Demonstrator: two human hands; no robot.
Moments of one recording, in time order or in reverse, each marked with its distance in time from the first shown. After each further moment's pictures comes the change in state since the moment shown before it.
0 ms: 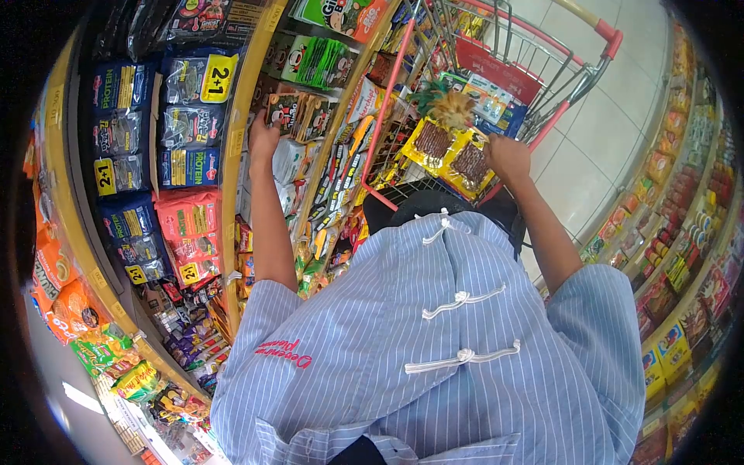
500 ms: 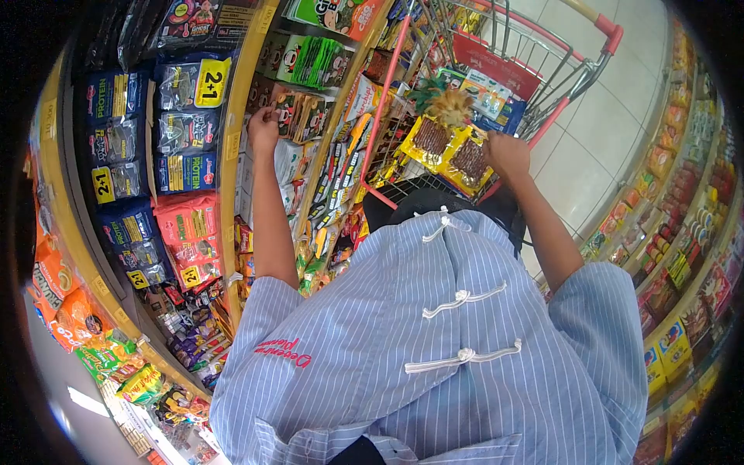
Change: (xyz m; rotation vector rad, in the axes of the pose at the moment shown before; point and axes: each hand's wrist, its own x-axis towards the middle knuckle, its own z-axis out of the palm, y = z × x) left_hand 0.018 -0.002 0.021 -0.203 0.012 -0.086; right_hand 0.002 0.003 0.005 0.026 -0.015 0.008
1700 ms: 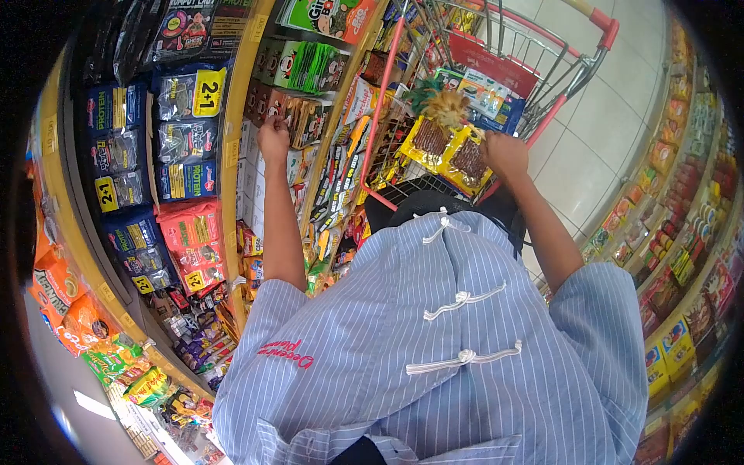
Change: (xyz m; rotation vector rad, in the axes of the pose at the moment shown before) left_hand -0.022 0.013 0.019 0.139 0.115 0.143; right_hand 0.001 0.002 0.001 -0.006 -0.018 0.009
